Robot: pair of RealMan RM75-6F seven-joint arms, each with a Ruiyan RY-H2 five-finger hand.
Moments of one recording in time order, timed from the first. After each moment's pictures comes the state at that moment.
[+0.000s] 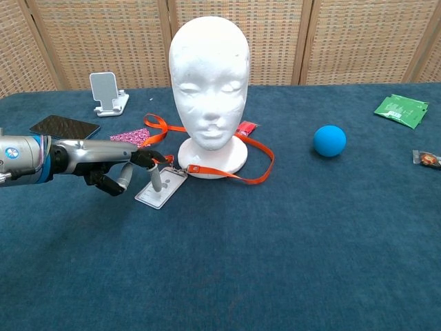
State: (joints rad) left arm -0.86 -1.44 -0.06 -1.46 1.10 0.62 0.09; right arm 0.18 -1.25 0.03 -1.47 -1.59 1.54 0.08
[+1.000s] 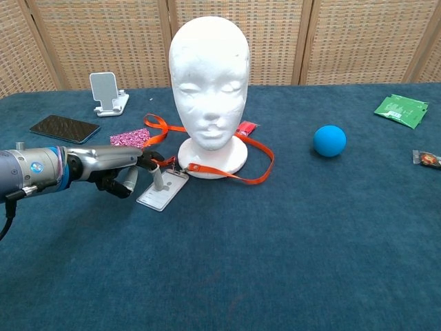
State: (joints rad) left arm -0.87 -1.56 -0.06 -1.40 0.92 0.72 0.28; right arm 0.17 -1.24 0.05 -1.48 -1.60 1.53 0.10
